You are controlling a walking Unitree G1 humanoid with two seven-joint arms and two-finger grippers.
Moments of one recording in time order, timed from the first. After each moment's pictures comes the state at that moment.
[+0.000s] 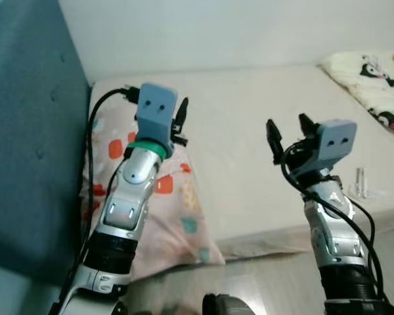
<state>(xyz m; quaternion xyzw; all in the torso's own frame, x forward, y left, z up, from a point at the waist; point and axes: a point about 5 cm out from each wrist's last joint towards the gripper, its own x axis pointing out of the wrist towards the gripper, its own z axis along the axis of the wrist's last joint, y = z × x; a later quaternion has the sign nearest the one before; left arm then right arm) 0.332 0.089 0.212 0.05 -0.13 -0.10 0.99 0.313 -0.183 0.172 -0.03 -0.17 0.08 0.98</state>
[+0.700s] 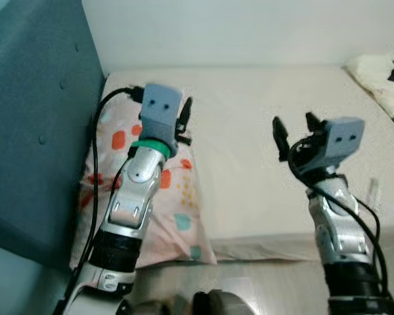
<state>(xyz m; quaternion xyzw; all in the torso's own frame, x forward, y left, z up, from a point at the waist) 0.332 0.085 0.212 0.06 -0.13 -0.10 0.98 0.312 -0.185 0.171 -0.01 -0.17 0.08 0.98</state>
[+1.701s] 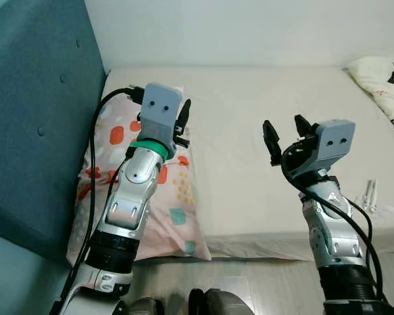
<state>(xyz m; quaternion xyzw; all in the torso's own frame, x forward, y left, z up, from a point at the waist) 0.332 0.087 0.209 0.07 -0.12 -0.11 0.98 0.311 -0.181 0.168 -0.01 -0.16 0.09 0.98</state>
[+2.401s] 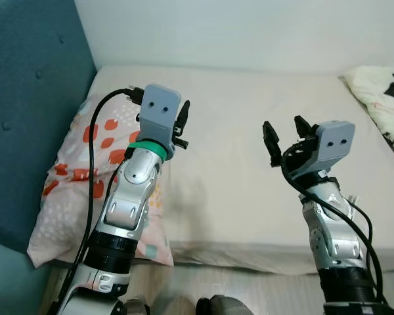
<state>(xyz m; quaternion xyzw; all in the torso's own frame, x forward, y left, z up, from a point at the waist) 0.332 0.086 0.208 0.07 -0.12 -0.11 0.98 0.309 -0.181 0.167 -0.01 -0.16 0.09 0.98</state>
